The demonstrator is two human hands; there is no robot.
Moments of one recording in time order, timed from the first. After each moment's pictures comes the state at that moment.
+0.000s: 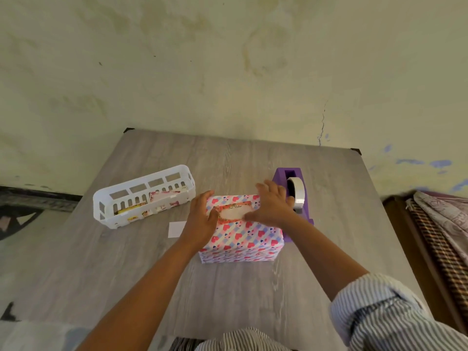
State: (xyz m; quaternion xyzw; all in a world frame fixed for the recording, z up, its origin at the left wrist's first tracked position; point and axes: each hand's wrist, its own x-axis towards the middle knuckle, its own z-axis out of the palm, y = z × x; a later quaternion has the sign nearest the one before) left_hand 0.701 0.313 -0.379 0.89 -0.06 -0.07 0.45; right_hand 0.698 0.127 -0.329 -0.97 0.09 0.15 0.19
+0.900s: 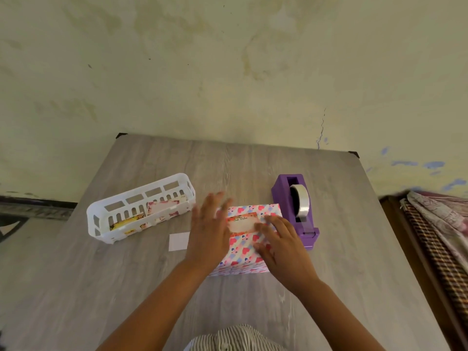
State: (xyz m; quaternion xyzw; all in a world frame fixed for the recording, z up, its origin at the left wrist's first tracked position) left_hand 0.702 0.308 -0.376 0.93 -0.23 0.09 0.26; right_hand 0.627 0.135 -0.361 -0.99 0.00 -0.02 0.16
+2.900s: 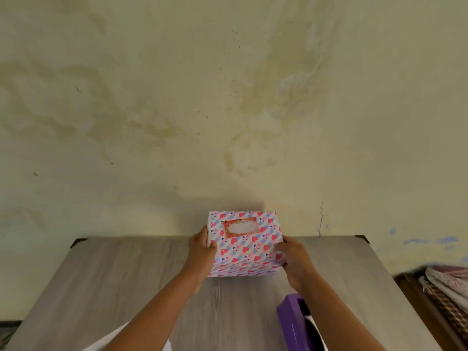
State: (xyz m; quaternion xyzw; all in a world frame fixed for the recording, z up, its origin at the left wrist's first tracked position) left_hand 0.976 0.237 -0.374 0.77 -0.04 -0.17 0.61; right_hand 0.895 0.045 -0.334 -0.64 0.34 -0.03 0.69
